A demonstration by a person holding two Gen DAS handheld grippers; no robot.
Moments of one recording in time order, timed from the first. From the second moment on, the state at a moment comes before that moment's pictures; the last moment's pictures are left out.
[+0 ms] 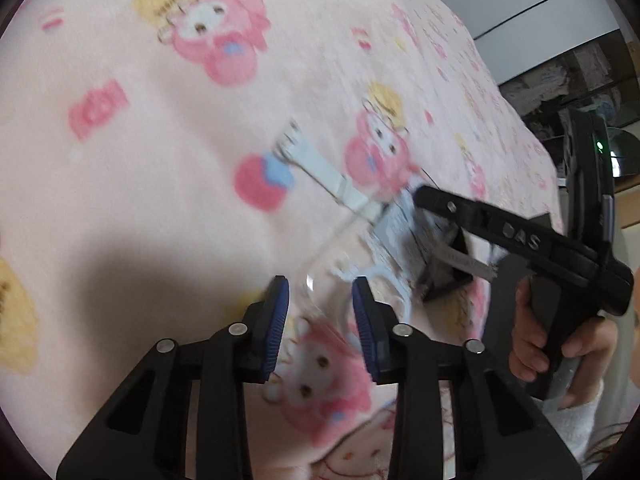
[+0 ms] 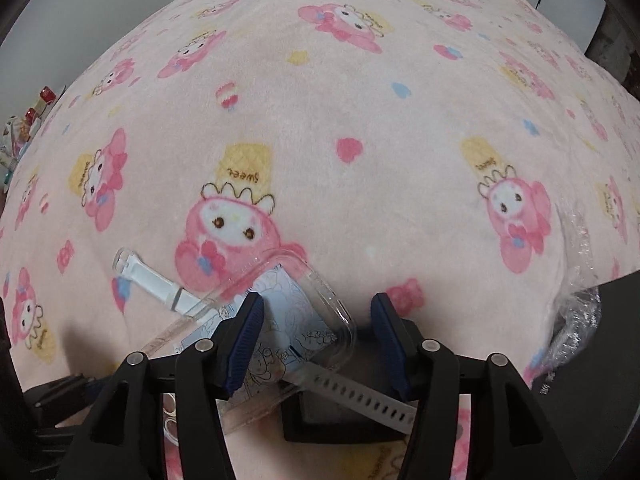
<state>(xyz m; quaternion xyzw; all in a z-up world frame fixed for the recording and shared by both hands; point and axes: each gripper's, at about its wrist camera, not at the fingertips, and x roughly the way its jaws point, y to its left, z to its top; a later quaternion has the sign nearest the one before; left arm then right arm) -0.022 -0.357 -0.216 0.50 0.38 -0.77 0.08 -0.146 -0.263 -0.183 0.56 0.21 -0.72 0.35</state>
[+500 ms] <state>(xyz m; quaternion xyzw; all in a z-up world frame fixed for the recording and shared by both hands) -0.019 -0.355 -0.218 0.50 0.41 -0.76 0.06 -0.155 -0.263 -0.188 0.59 0.18 -0.70 0.37</state>
